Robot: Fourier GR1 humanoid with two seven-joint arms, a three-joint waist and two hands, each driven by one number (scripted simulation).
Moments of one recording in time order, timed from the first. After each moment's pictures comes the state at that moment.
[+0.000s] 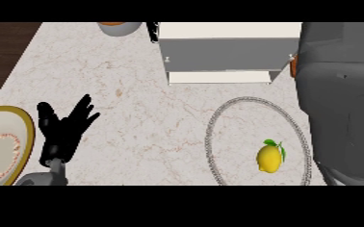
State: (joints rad) left arm -0.04 0.24 0.00 -1.39 0.19 0.06 0.30; right arm -1.25 -0.16 0.05 -1.60 0.66 0.23 1.04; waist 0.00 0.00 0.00
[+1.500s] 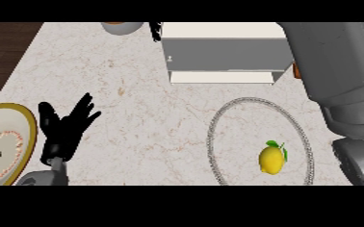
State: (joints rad) left arm -0.05 0.21 0.03 -1.37 0.16 0.03 0.28; right arm -1.36 -0.24 -0.05 -0.86 0.73 0.06 0.51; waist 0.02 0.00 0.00
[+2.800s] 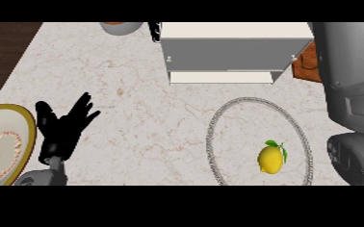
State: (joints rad) left arm -0.06 0.21 0.05 -1.36 0.16 0.00 0.28; right arm -1.41 -0.22 -0.35 -0.84 0.51 -0.22 0.49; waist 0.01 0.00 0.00
